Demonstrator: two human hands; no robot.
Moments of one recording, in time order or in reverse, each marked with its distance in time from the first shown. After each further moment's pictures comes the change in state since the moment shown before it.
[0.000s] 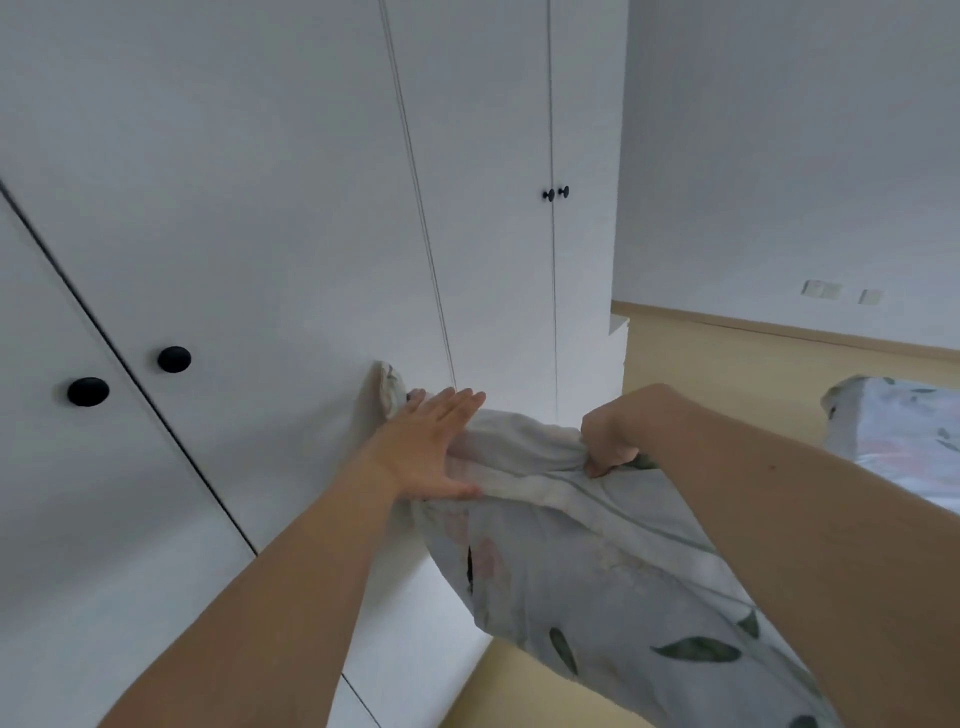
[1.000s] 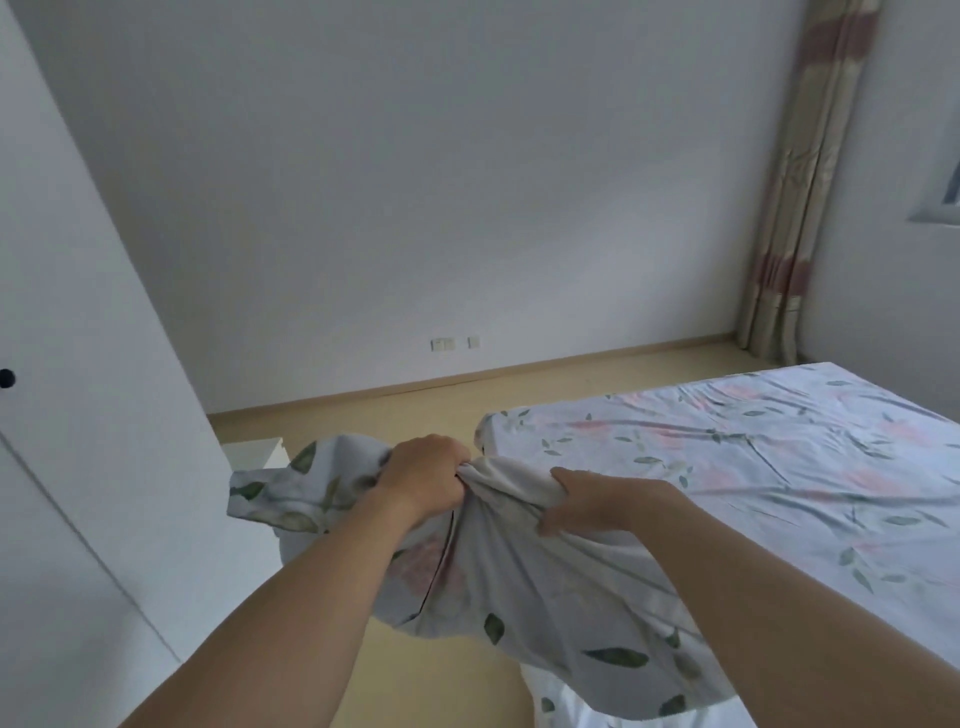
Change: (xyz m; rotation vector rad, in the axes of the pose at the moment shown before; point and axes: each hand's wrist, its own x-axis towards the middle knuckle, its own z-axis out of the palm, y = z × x) left_hand 0.451 0.385 -0.038 -0.270 0.048 0.594; right_hand -0.057 0.421 0.167 0.999 0.169 0.633
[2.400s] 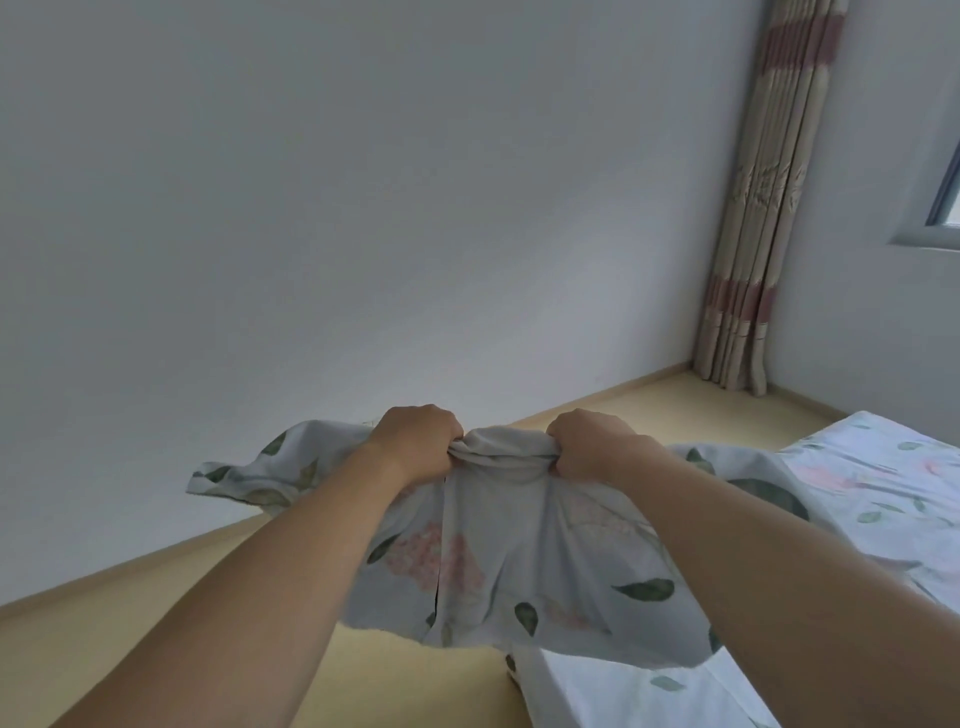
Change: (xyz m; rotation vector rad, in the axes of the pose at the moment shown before) left_hand 0.813 -0.519 0.055 0.206 -0.050 0.335; right_hand 0.828 -0.124 -0.378 -0.261 0.439 0.171
